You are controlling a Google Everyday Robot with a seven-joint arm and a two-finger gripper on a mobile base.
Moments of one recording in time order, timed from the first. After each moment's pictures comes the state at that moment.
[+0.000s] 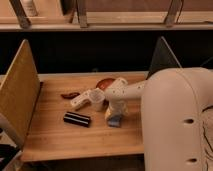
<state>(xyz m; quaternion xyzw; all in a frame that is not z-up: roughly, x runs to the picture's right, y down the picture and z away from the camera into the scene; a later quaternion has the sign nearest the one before) 0.074 0.179 0.873 -0.23 0.25 0.62 0.71</state>
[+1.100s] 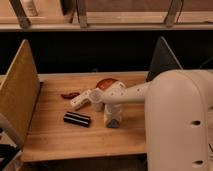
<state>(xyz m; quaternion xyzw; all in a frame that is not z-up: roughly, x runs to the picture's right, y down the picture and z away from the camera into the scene) 0.038 0.186 0.858 -0.27 0.21 0.61 0.71</state>
